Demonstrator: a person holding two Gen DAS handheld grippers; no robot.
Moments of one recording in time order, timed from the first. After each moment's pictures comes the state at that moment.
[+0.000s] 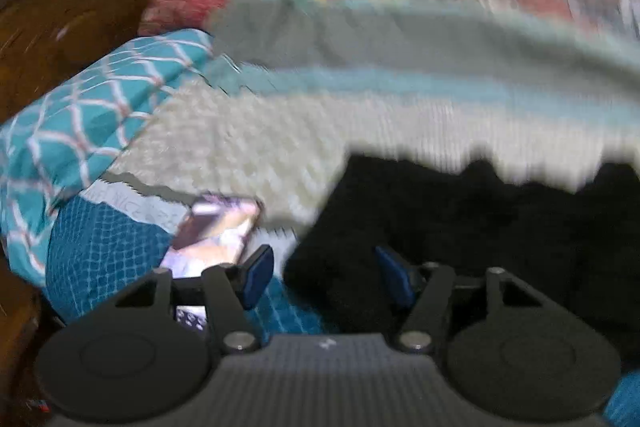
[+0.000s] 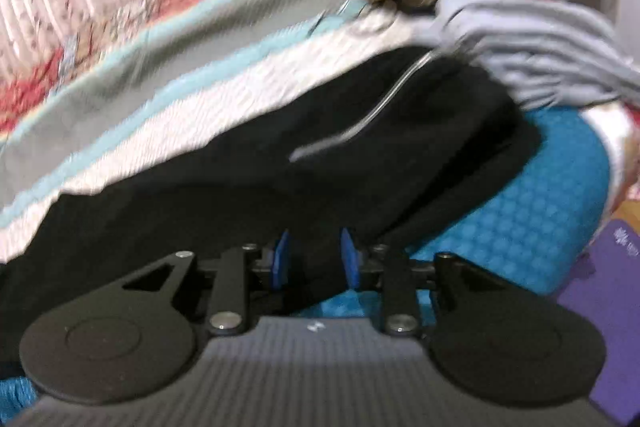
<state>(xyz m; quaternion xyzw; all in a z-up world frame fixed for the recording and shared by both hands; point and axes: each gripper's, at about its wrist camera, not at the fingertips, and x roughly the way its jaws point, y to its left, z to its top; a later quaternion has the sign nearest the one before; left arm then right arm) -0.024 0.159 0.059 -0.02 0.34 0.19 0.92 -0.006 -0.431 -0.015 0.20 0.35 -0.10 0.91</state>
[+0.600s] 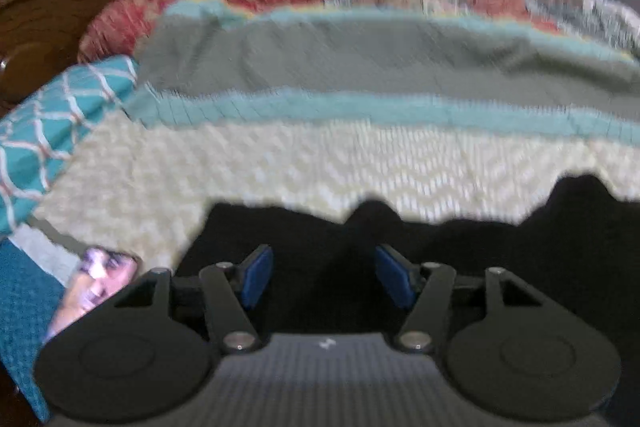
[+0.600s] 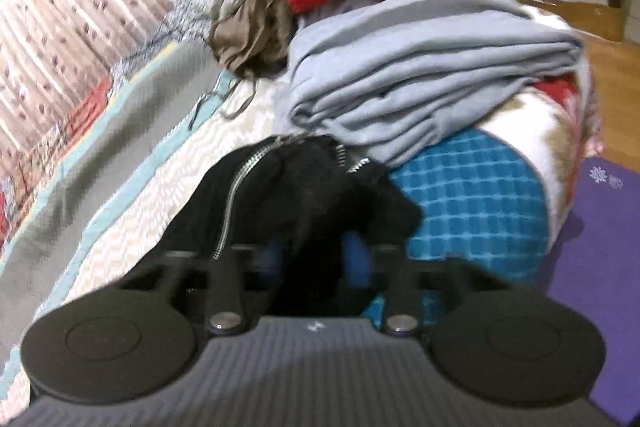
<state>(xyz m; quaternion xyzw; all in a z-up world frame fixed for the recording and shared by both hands) 0.061 0.085 0.026 0.02 0.36 0.13 0.92 0.016 -0.522 -0.029 0.31 0.30 -0.22 0.87</state>
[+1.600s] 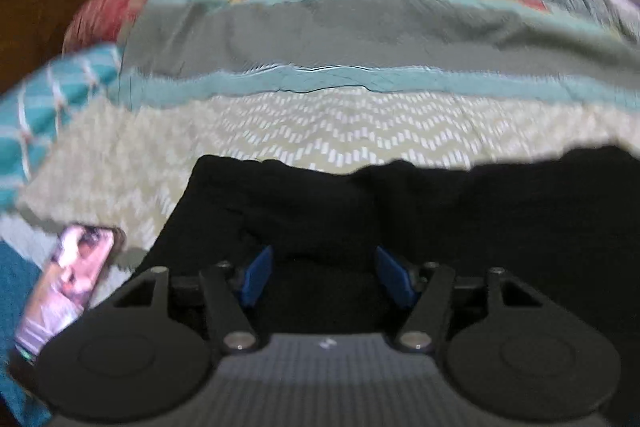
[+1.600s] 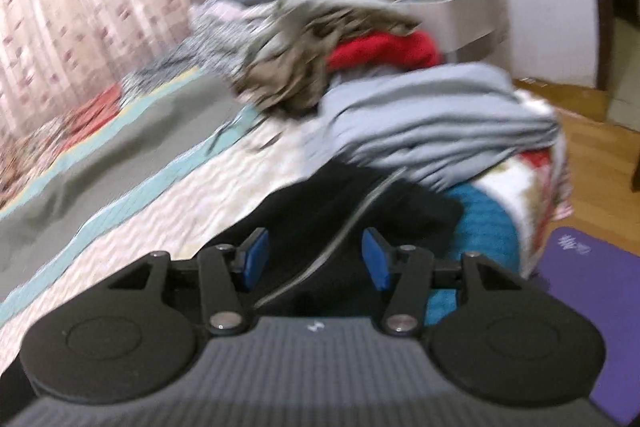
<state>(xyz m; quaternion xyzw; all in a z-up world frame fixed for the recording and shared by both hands) 0.047 0.094 -0.007 0.05 0.35 0.10 0.93 -0.002 -0.458 0.010 0.22 0.25 -0.25 0.91</state>
